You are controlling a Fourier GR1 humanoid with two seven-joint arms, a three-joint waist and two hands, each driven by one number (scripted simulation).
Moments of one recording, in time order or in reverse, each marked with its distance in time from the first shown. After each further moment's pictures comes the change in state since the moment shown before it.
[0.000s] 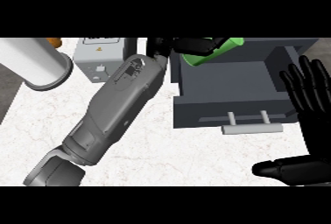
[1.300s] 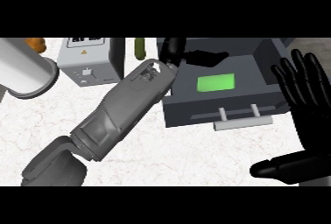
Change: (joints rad) left arm -0.104 0.000 -0.351 0.211 0.209 0.103 -0.014; right arm -0.055 0.004 0.009 0.035 -0.058 0.039 -0.024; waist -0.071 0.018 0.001
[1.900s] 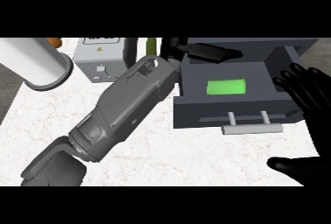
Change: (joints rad) left arm 0.010 0.003 0.102 -0.096 0.138 -0.084 -0.119; right arm 0.030 -0.036 -0.051 -0.037 -0.119 0.042 0.050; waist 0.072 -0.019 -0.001
